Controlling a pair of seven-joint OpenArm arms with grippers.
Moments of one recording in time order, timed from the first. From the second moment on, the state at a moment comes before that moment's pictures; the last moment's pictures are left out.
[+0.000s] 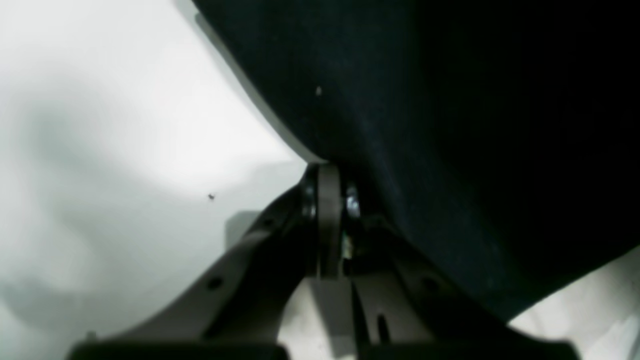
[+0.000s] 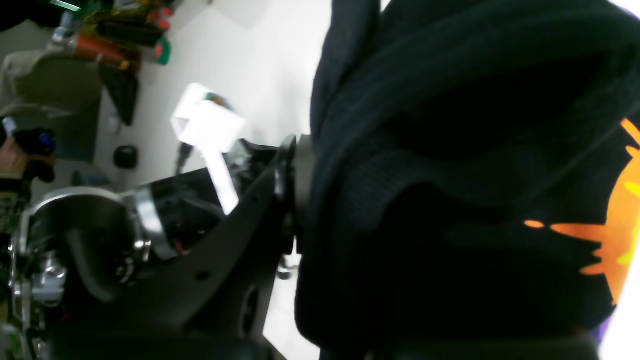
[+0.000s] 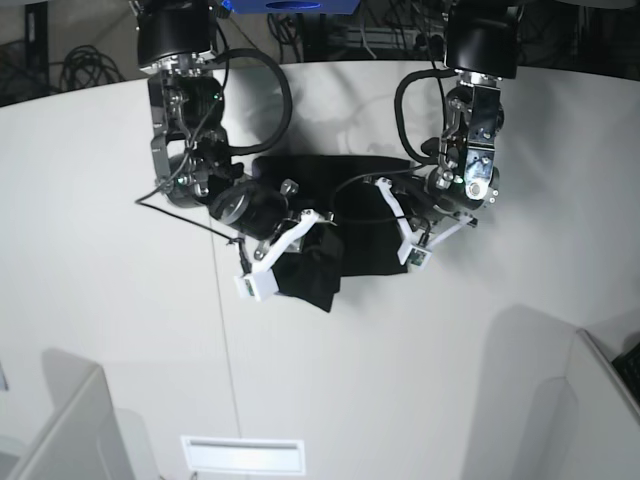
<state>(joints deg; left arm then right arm) 0.3 -7.5 4.4 87.7 -10.3 -16.2 56.3 0.2 -1.4 -11.1 102.0 41.7 -0.6 -56.5</state>
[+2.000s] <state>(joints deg) 16.3 -12.4 -30.7 102.4 -10.1 -23.7 65.5 6.3 -1.5 -31.8 81.1 42.6 -5.2 -40.0</state>
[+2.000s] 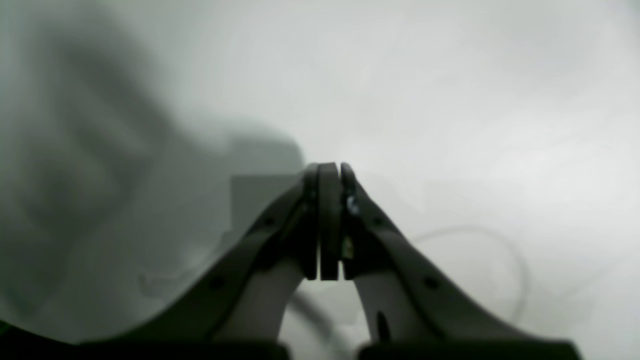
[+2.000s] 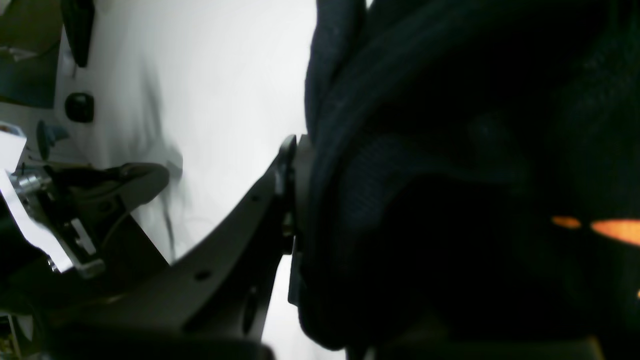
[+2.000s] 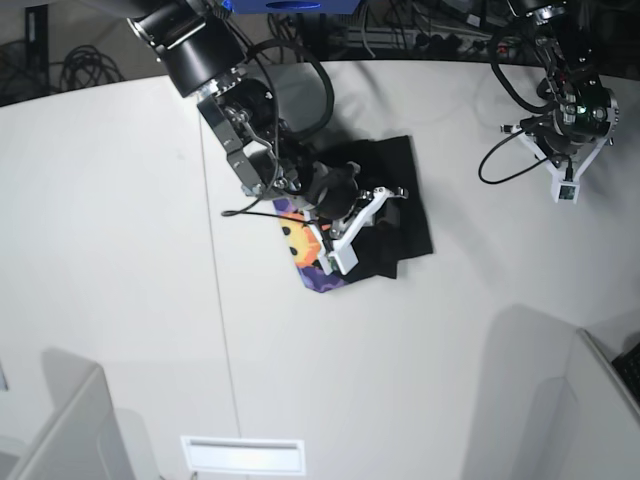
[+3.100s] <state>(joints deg) 16.0 -14.5 -30.8 102.2 -10.1 -23.7 65.5 12.2 -5.0 -55.7 86.1 27.8 -8.8 -44.6</state>
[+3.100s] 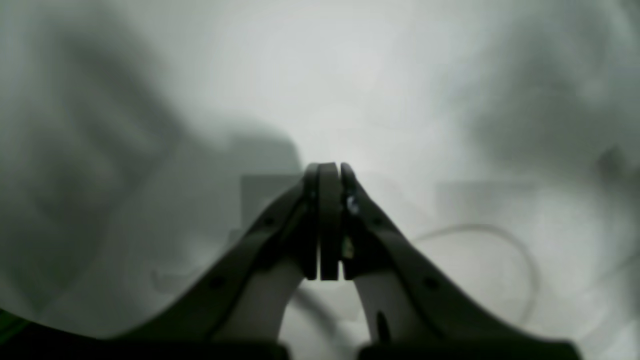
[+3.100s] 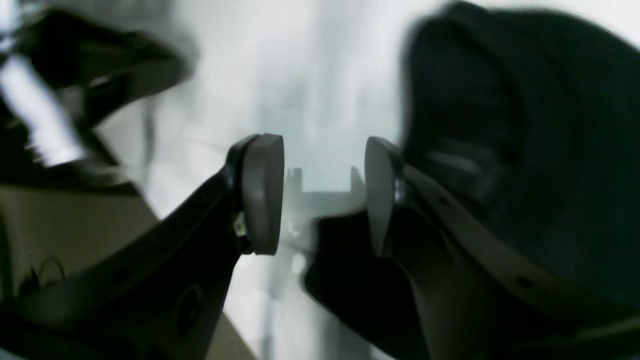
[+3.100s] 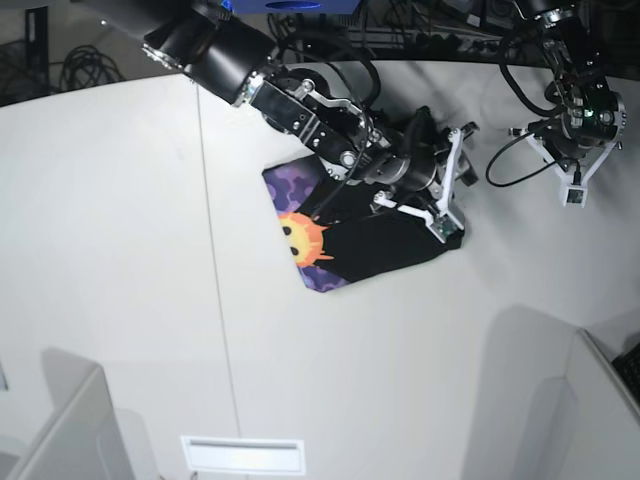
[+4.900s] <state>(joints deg) 4.5 -6.3 -21.3 76.0 -54.1 -26.7 56.2 -18.5 18.8 -13.9 108.6 28.1 -8.1 -44.0</state>
